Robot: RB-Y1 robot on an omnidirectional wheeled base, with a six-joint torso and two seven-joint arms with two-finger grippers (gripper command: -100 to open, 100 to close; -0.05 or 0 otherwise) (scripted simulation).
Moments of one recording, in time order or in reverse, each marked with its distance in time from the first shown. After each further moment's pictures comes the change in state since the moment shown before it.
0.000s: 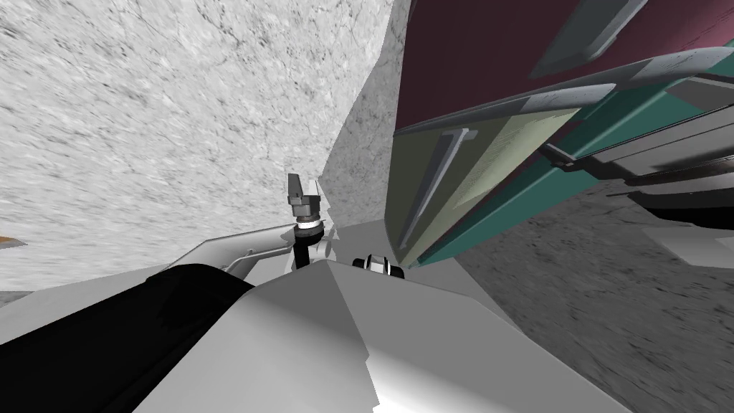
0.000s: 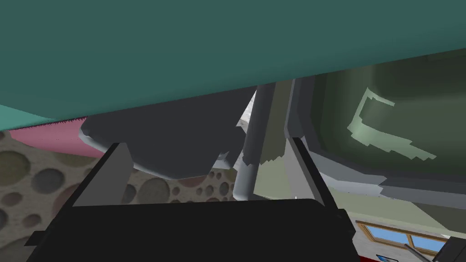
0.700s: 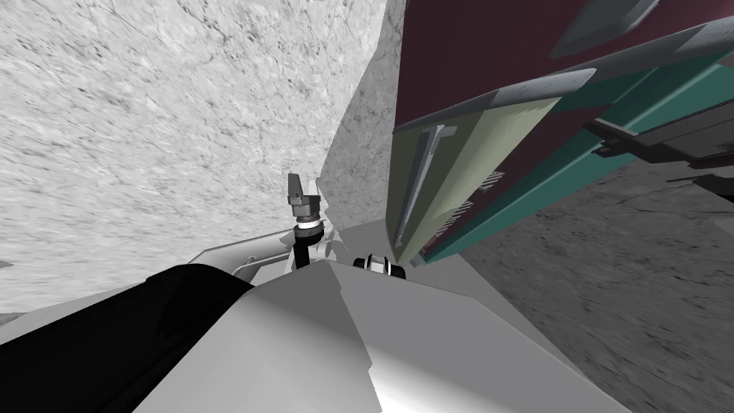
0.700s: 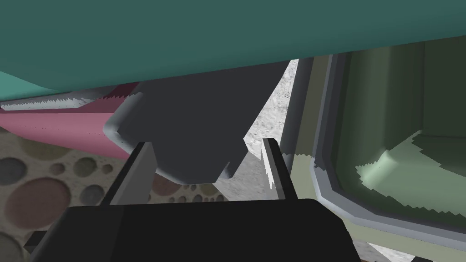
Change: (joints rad) left arm 0.000 0.000 0.000 0.000 0.000 0.000 0.000; right arm -0.012 -0.092 -0.034 0.083 -0.001 -0.025 0.076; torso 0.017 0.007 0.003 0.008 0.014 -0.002
